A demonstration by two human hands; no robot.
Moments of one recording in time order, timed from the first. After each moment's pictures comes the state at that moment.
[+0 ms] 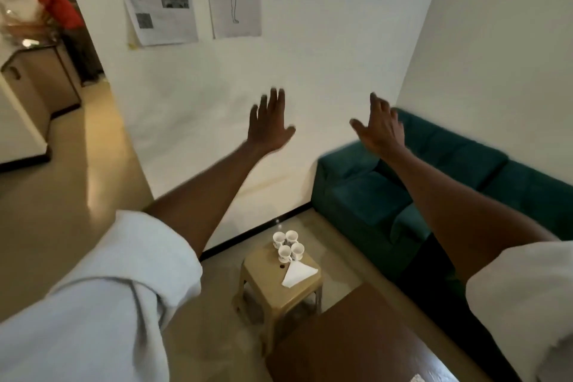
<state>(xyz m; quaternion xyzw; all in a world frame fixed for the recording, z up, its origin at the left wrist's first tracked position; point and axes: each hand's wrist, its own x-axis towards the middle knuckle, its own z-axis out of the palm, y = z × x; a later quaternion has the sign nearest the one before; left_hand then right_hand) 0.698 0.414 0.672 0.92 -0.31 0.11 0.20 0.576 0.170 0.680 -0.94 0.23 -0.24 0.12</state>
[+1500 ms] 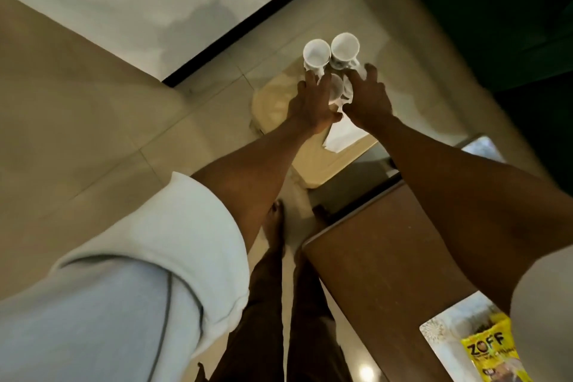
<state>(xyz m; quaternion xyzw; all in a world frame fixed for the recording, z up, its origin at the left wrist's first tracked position) 0.825 0.327 0.006 0.92 -0.26 -0.25 0.14 0.763 0.196 0.017 -0.93 0.24 0.19 0.21</state>
